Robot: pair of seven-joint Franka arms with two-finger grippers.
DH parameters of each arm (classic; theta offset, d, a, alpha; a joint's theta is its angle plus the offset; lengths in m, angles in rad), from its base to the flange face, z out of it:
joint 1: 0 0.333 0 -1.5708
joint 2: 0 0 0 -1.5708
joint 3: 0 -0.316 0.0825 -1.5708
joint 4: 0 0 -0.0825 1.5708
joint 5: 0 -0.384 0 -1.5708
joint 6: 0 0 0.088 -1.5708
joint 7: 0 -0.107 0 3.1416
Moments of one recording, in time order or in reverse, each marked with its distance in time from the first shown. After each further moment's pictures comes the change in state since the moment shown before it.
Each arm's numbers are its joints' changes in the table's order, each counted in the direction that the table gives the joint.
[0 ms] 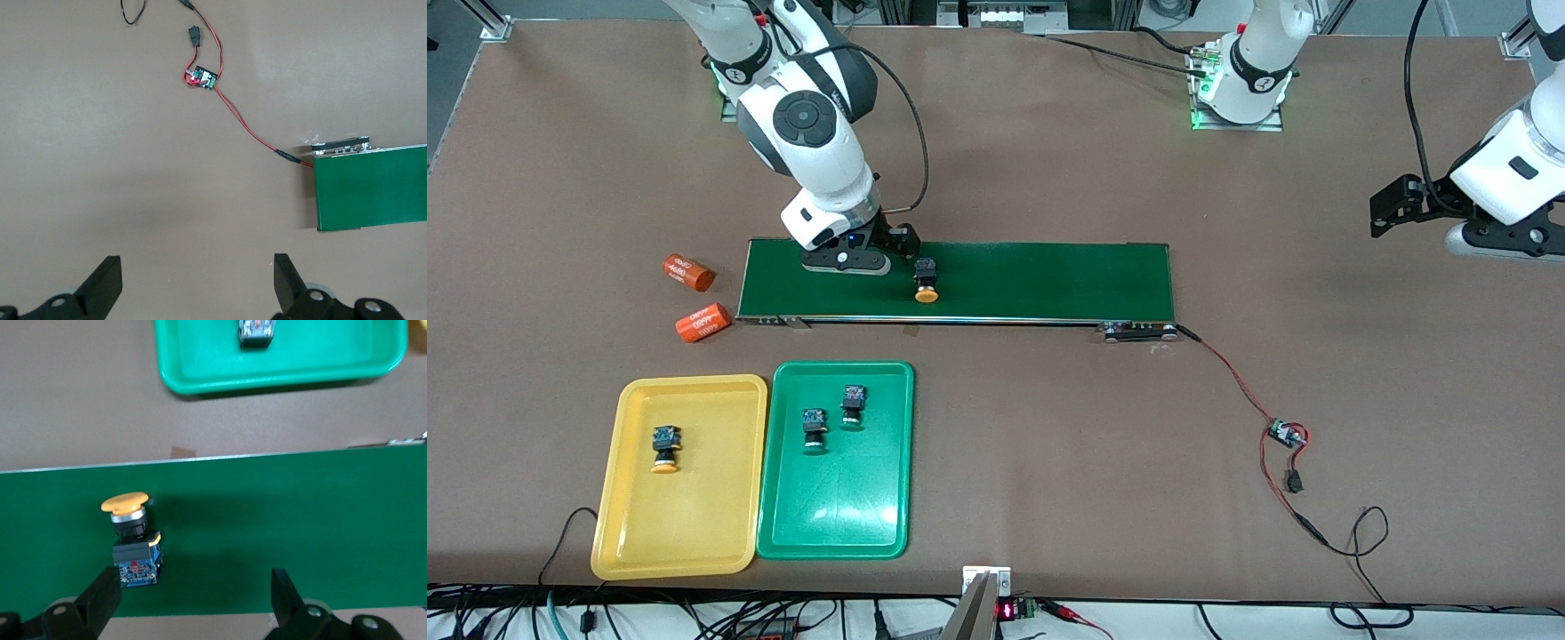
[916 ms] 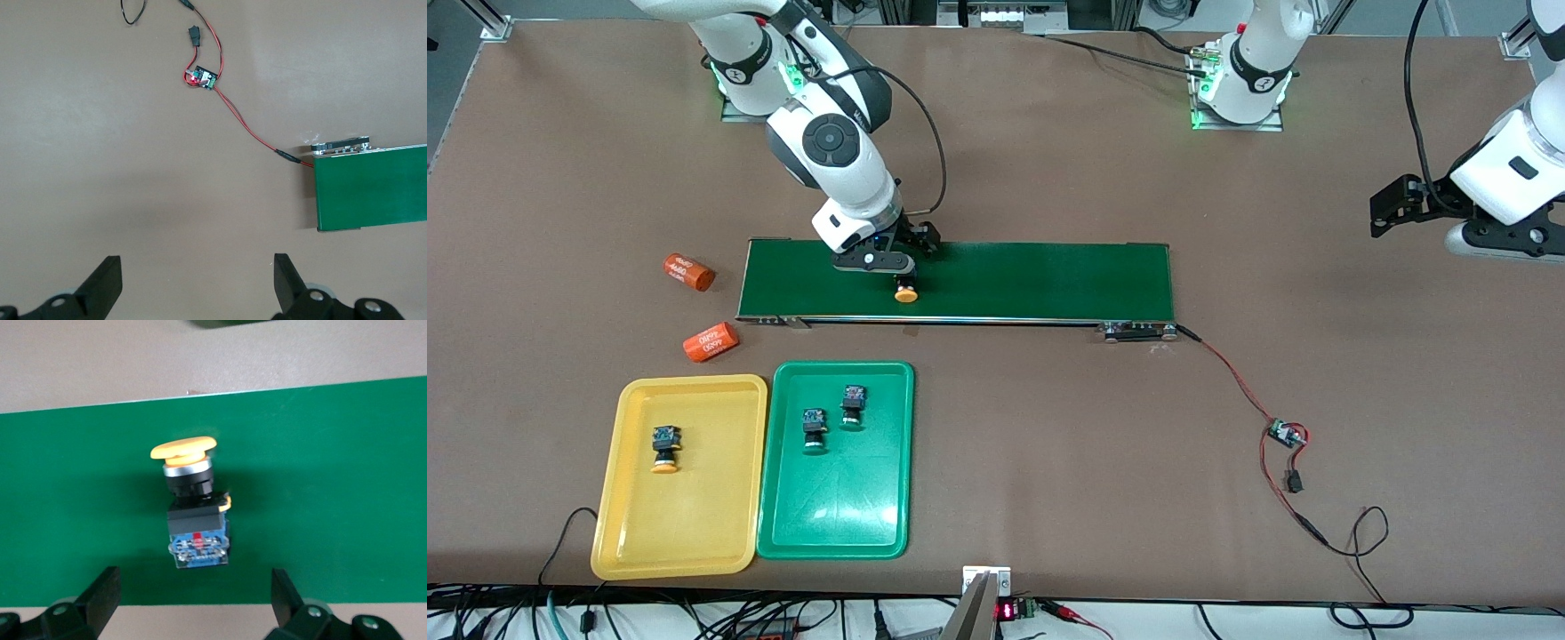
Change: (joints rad) left arm 0.000 0.000 0.000 0.000 0.000 0.000 0.000; right arm 0.037 0.108 0.000 -0.025 0.002 0.073 -0.043
